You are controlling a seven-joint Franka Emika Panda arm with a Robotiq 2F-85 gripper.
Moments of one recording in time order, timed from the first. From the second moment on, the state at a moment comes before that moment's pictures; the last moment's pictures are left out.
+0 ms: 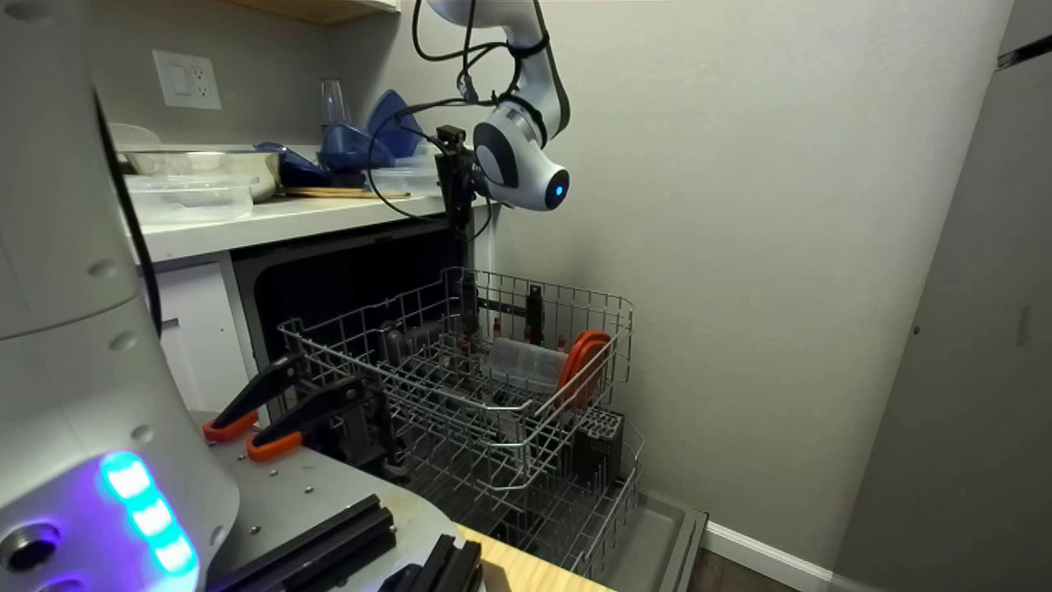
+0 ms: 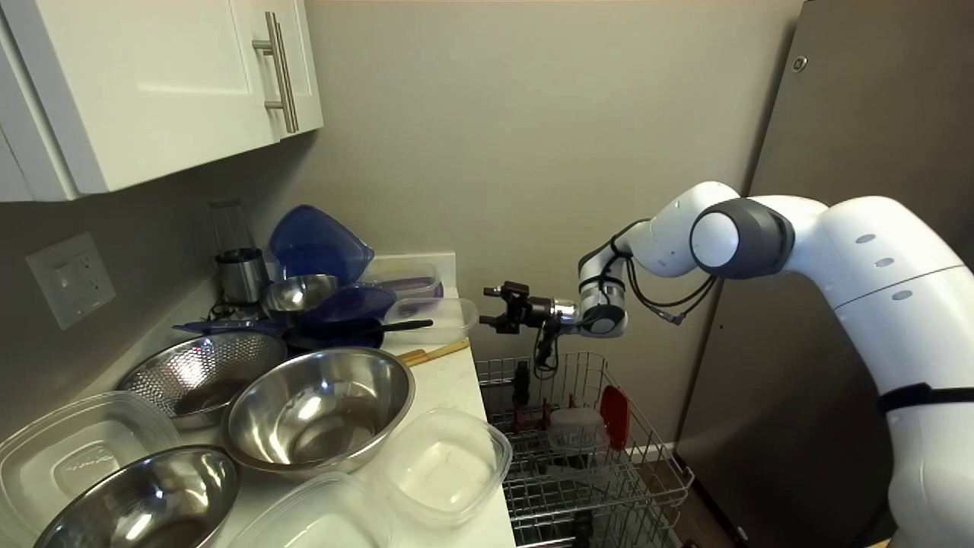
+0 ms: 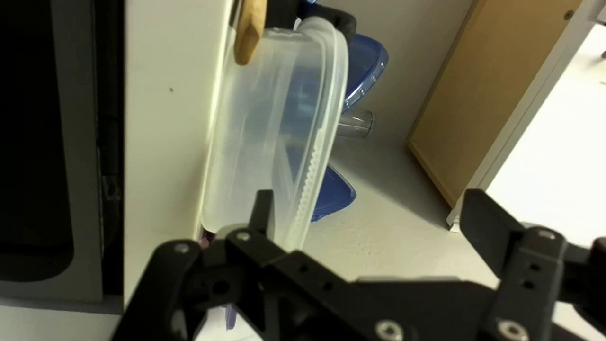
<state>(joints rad) 0.03 0.86 0.09 -1.60 1.90 1.74 -1.19</state>
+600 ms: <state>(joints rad) 0.02 0.93 0.09 -1.57 1.92 1.57 -1.15</state>
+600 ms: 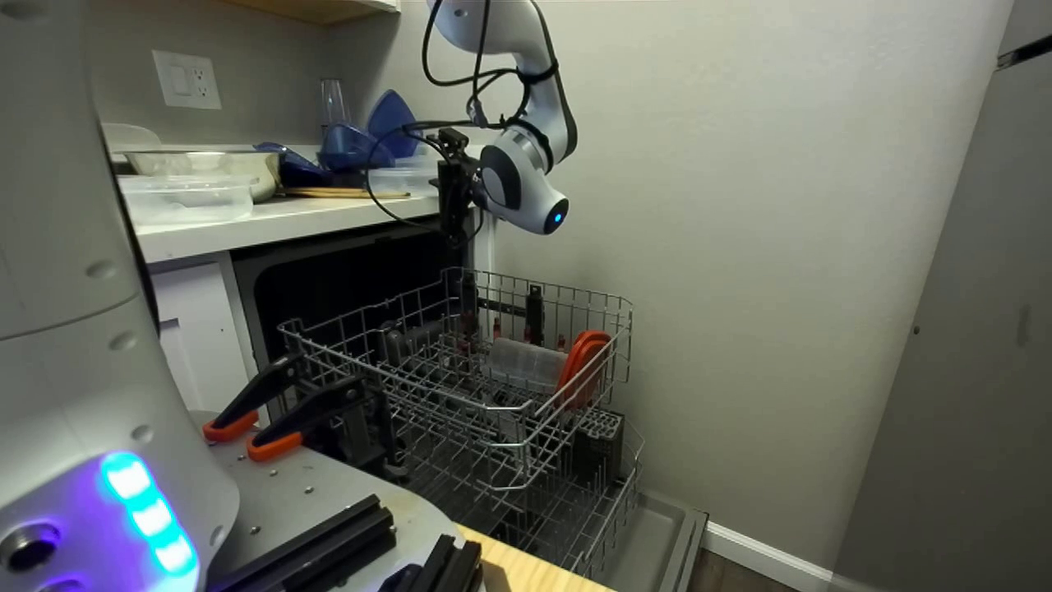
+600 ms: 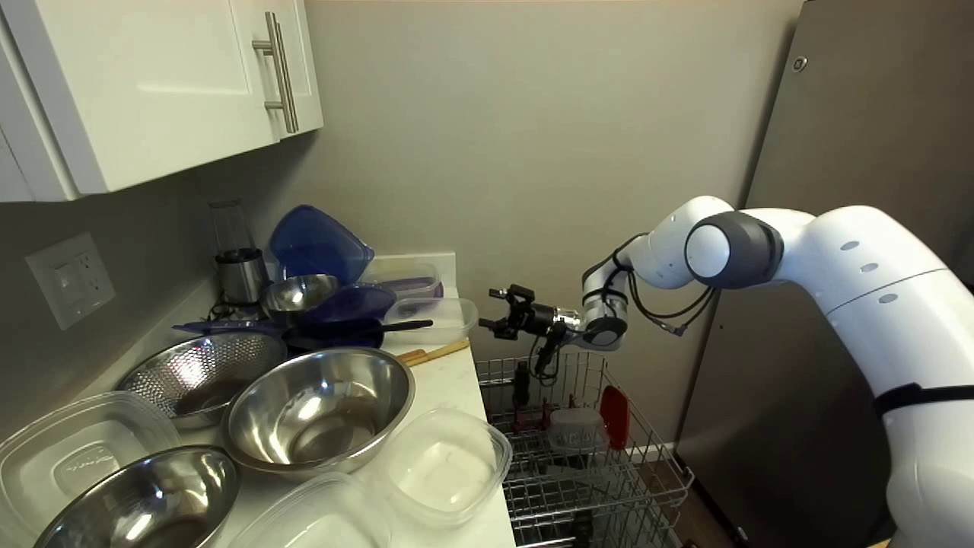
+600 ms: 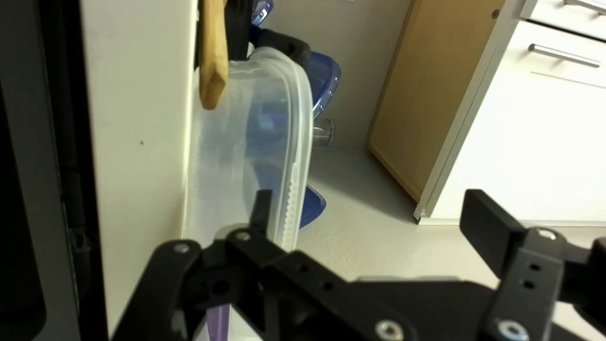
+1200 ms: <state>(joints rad) 0.03 0.99 0.10 -1.51 1.95 1.47 -1.14</state>
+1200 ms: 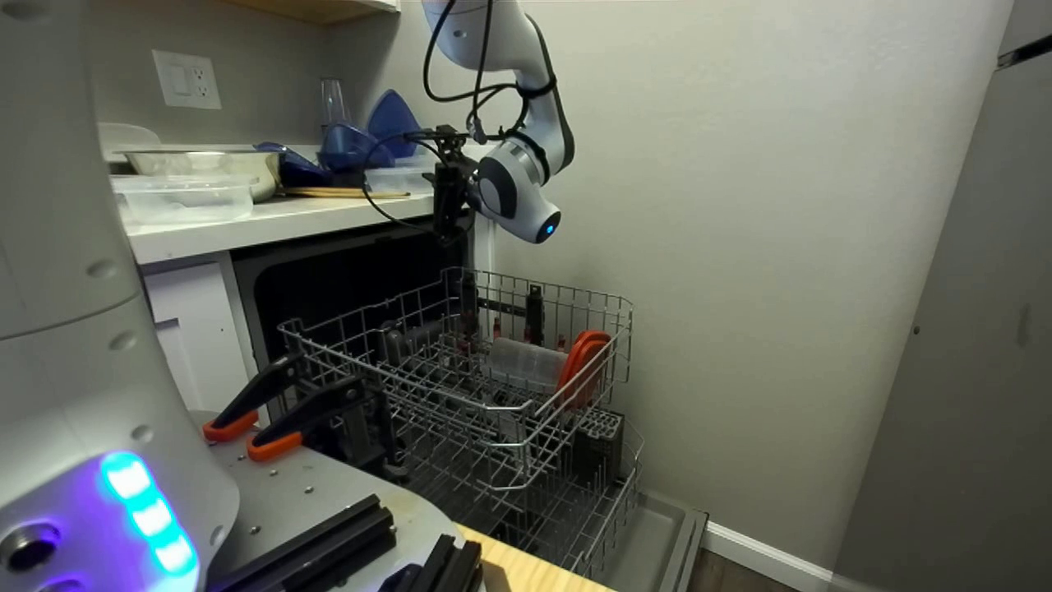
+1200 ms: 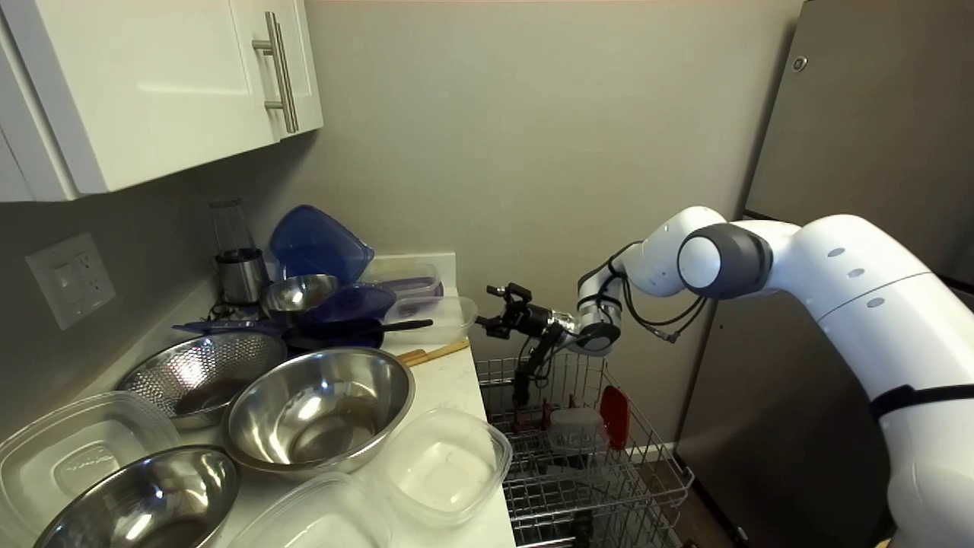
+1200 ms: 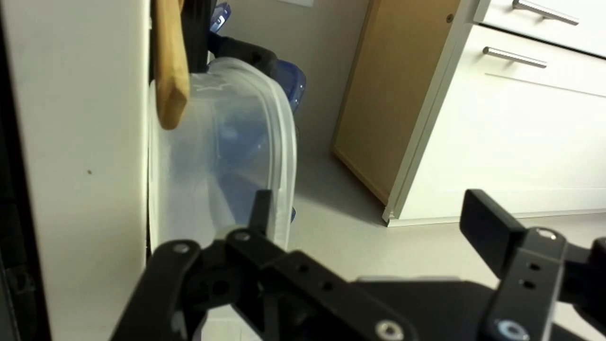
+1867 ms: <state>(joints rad) 0.03 1.05 0.10 -1.46 1.98 1.40 -1.14</state>
